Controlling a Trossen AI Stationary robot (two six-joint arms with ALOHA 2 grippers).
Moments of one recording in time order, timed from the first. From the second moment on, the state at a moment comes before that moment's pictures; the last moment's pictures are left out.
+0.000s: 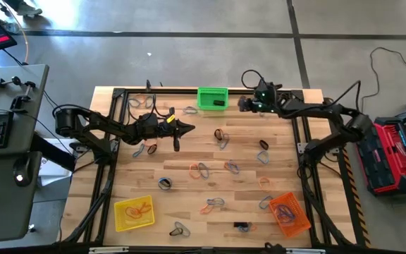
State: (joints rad) left arm 0.28 1.54 0.39 1.04 0.08 0.06; right arm -0.73 1.45 0.66 0.15 -0.12 0.68
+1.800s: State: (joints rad) left arm 0.33 1.54 0.39 1.05 0.20 0.06; right arm -0.60 2.33 1.93 -0.80 0.00 0.47
